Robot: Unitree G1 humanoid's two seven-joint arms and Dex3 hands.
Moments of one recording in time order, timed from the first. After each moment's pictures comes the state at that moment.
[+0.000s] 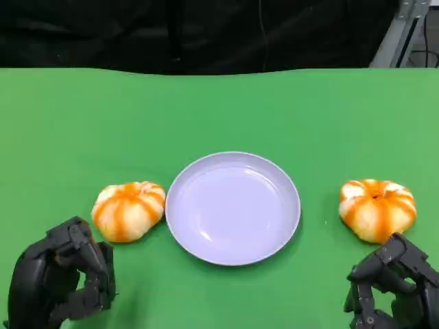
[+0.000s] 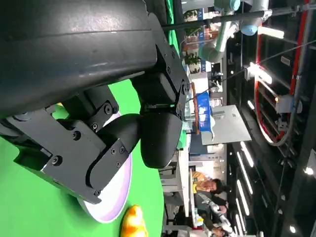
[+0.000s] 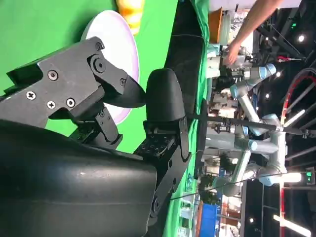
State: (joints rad) left arm -0.03 -0.02 0.23 0.61 -0.43 -0.83 -0.66; right arm 0.35 0.10 0.05 0.01 0.00 -0.64 0.00
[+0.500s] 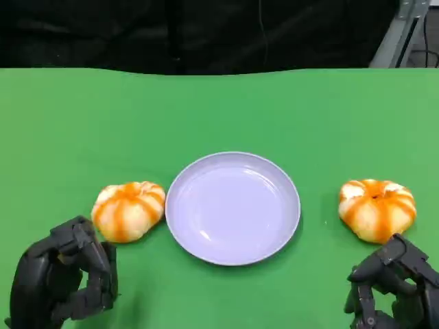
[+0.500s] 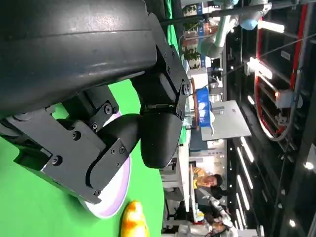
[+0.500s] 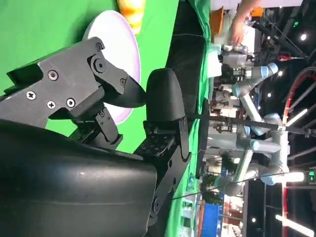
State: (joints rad) left arm -0.02 -0.01 0.22 0.58 -0.42 -0.81 -0.66; right arm 0.35 0.10 0.05 -0.01 0.00 -0.63 0.00
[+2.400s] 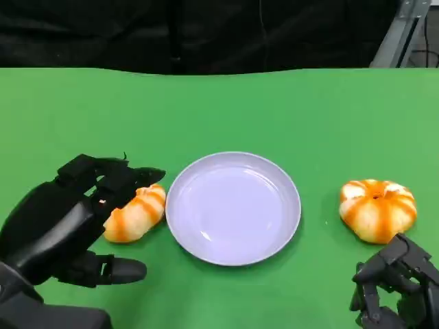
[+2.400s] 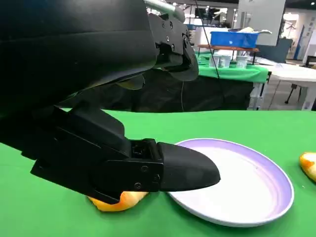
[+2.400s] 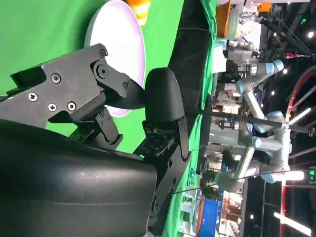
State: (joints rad) left arm 0.02 0.40 0.07 -0.08 0.71 -0.56 -0.15; right arm 0.33 0.09 0.03 0.05 -0.03 -0.66 -0.02
